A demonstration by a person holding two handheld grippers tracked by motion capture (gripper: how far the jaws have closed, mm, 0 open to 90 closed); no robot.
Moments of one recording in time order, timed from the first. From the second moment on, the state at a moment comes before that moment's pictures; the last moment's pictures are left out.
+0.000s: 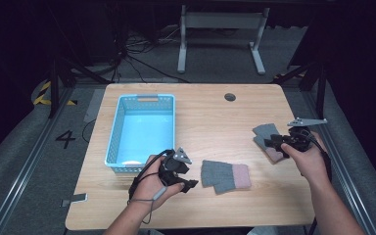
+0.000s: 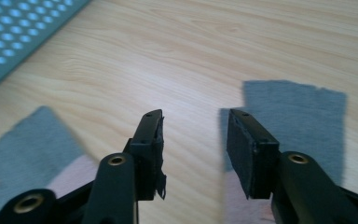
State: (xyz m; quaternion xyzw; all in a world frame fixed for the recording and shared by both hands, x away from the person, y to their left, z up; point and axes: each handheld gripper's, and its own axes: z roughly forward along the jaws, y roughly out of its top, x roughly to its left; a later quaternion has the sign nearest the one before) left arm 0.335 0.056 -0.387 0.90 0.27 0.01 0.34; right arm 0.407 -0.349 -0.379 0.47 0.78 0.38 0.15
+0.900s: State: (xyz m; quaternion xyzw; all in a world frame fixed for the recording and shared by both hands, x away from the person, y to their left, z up) left arm 0.328 0.072 -0.391 0.90 0.29 0.02 0.33; right arm 0.458 -0.372 -0.431 0.55 0.77 0.26 0.19
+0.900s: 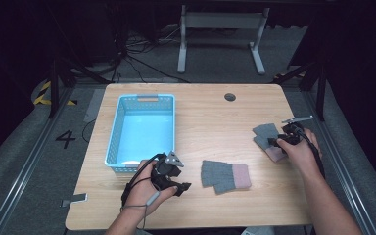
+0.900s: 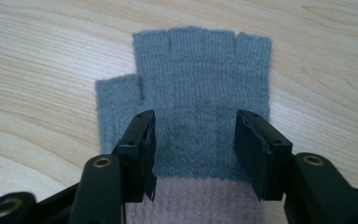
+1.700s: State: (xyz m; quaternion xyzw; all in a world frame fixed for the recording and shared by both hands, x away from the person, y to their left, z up) left arm 0.330 0.070 -0.392 0.90 0.29 0.01 0.33; right arm 0.457 -0.370 -0.437 0.54 0.78 0.24 0.19
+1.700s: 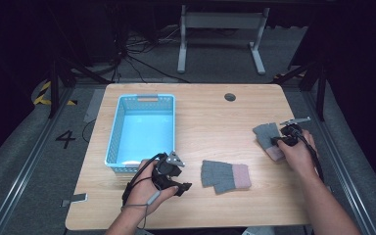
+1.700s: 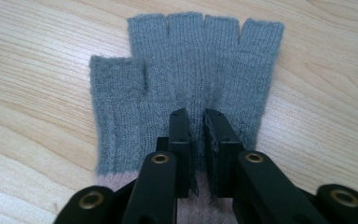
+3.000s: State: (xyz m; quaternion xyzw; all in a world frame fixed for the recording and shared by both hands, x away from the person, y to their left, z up) left arm 0.334 0.065 -0.388 0.90 0.28 0.01 0.33; right arm 0.402 -0.313 -0.364 0.39 0.84 0.34 0.17
